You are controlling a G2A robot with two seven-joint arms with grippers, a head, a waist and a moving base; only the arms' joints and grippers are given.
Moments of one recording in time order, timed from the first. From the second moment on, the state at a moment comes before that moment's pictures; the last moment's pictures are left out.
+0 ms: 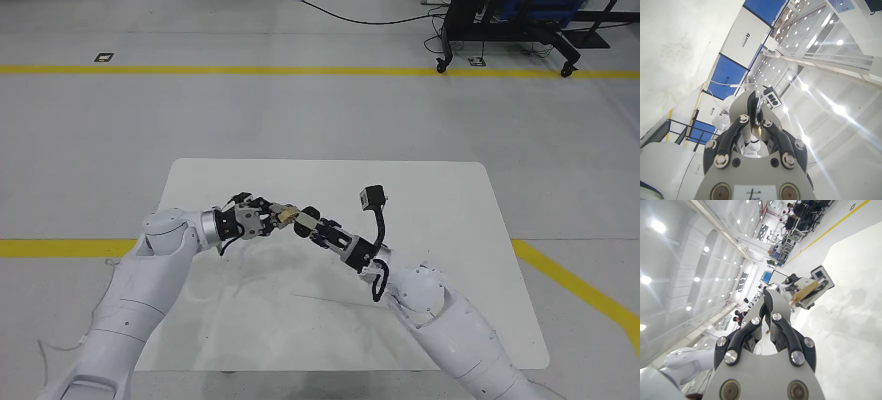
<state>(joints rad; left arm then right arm) 0.96 -1.12 -1.13 -1.16 -0.80 0.40 -1.08 -1.30 -1.25 0.99 -1.67 0.24 -0.29 0.43</state>
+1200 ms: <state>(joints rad) 1.00 -1.11 -1.16 -1.25 -0.73 0.24 -1.09 -1.07 -1.32 0.89 -1.24 0.91 -0.07 0.94</state>
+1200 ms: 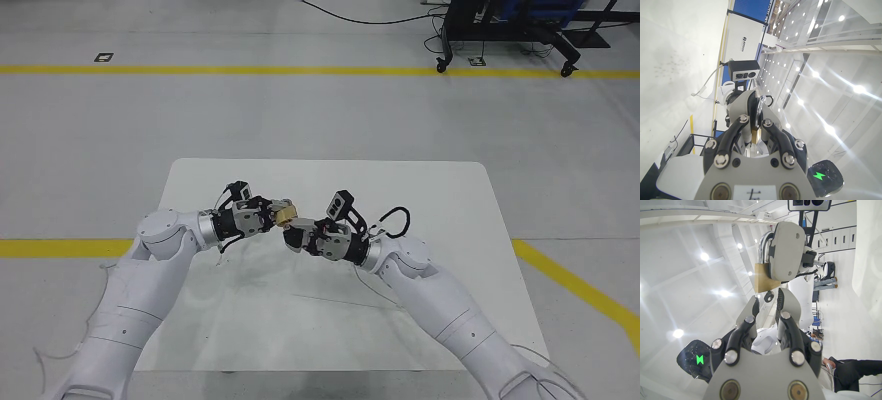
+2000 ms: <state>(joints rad) 1.01 -1.11 -1.15 -1.27 -0.67 0.21 -1.05 -1.12 -1.33 0.94 -1.29 0.85 -0.13 0.84</state>
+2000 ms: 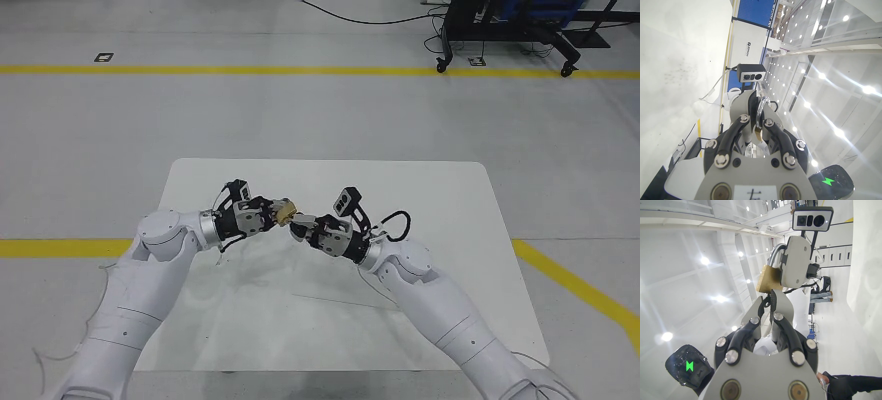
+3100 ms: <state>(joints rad) 1.10 -1.10 -1.22 -1.41 -0.53 0.02 -0.85 -1.33 -1.29 0.97 -1.70 0.02 -0.15 0.36</state>
